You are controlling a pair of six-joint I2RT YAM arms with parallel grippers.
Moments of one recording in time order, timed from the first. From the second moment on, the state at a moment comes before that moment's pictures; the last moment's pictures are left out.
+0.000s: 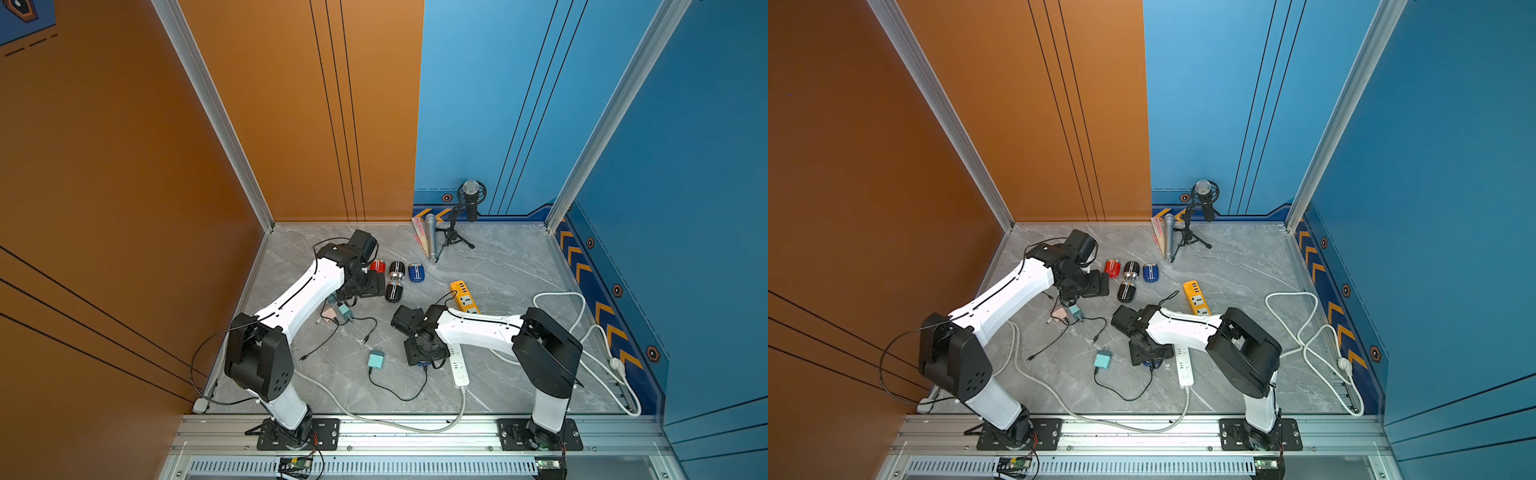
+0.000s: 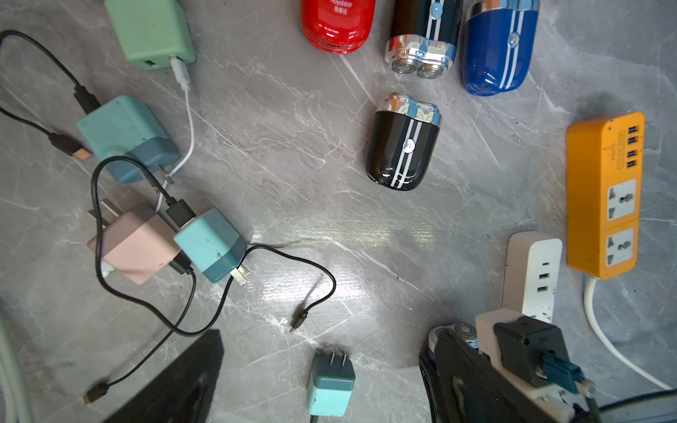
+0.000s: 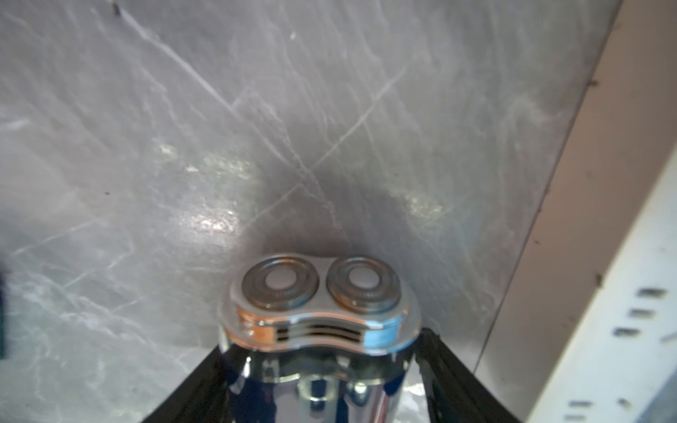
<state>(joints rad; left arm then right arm) -0.44 1.65 1.46 -1.05 0.02 -0.53 0.99 1.87 1.22 -0.86 0.07 0.79</state>
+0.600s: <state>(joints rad) -0.45 1.64 1.45 -1.05 0.01 -0.53 1.00 1.88 1.27 -0.86 0.10 0.76</state>
